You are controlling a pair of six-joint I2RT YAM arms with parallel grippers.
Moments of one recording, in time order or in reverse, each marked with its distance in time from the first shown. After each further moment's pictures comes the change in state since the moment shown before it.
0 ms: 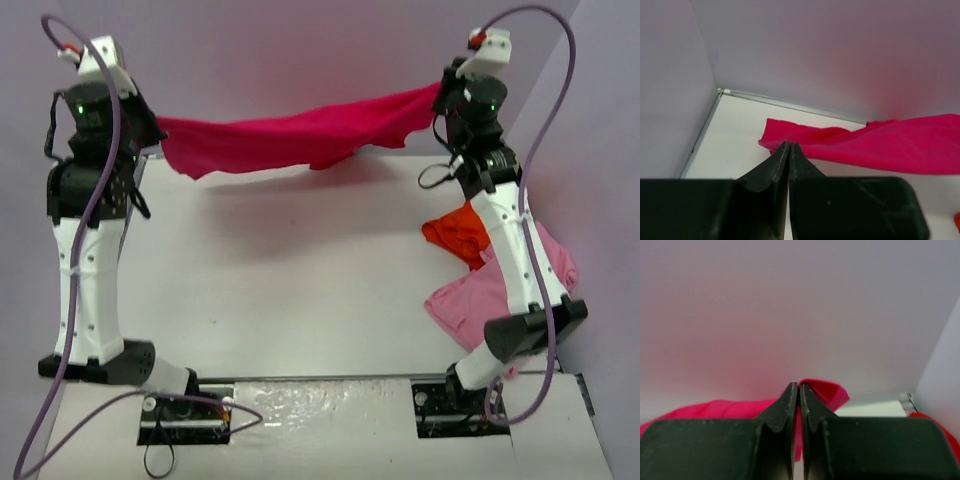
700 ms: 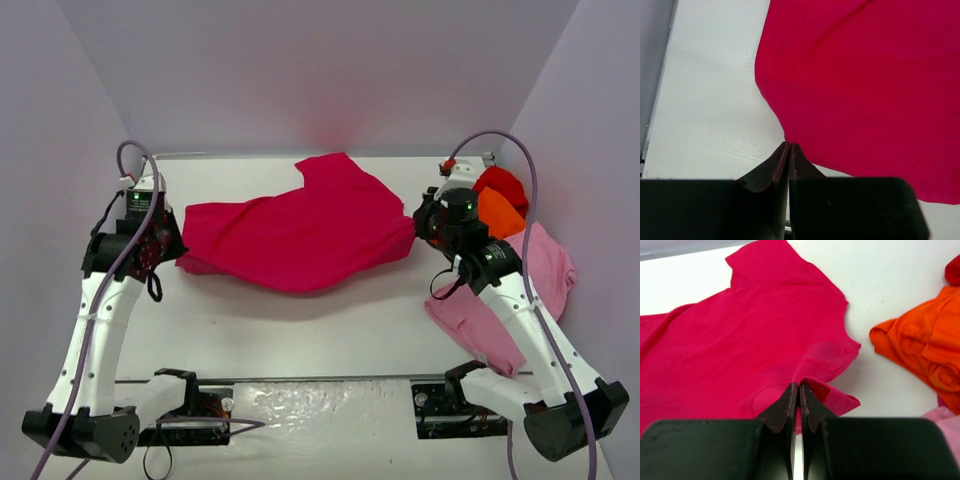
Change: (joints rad) left arm 0.005 -0.415 -0.849 -0.193 0.008 -0.120; right arm 0.117 -0.540 -0.801 -0.290 -0.131 0.243
